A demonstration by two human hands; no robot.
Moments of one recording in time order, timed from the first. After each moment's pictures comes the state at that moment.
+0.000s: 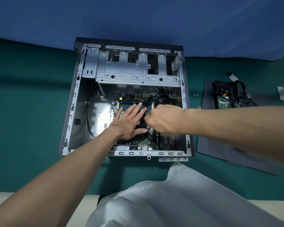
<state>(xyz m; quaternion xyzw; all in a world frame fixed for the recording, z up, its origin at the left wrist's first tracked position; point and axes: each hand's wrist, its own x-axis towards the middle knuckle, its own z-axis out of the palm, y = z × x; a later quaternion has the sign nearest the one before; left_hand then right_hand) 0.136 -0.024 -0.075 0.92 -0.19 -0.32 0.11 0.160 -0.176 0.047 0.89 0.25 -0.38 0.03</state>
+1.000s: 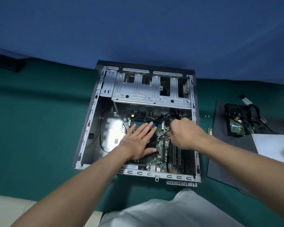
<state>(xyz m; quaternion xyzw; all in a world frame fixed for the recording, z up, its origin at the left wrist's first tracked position) 0.128 -0.027 -0.074 0.93 -0.21 -0.29 0.05 0.169 -0.198 0.041 0.95 0.12 -0.30 -0.02</state>
